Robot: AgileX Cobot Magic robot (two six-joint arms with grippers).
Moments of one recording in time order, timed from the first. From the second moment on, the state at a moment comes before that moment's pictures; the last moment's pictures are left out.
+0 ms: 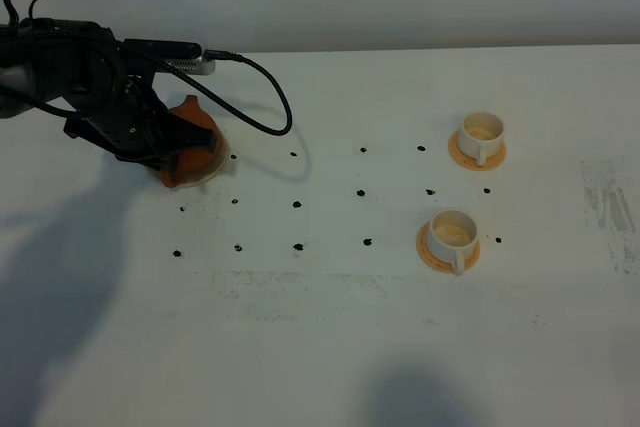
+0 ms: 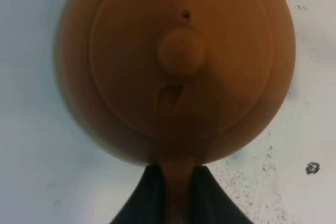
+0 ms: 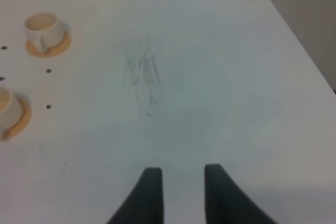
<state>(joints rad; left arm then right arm) -0.21 2.10 -1.47 -0.04 0.61 0.04 -0.11 0.00 -0.52 -0.03 1.11 0.02</state>
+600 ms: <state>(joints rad) -0.21 2.10 -1.47 -0.04 0.61 0.04 -0.11 0.00 -0.52 -0.03 1.11 0.02</state>
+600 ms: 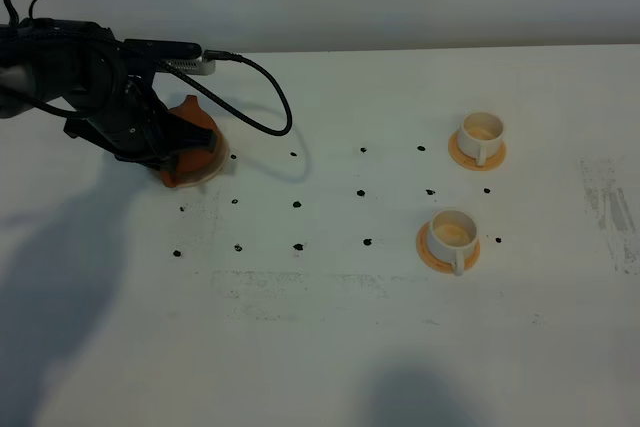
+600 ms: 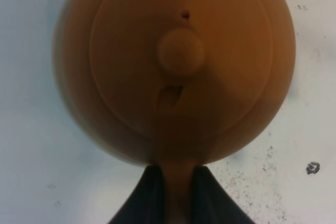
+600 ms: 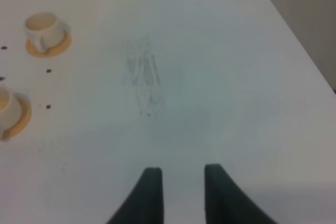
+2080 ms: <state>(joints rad) -0.21 2.12 -1.47 -0.05 0.62 0.14 -0.11 0.00 -0.52 -0.03 1.11 0.02</state>
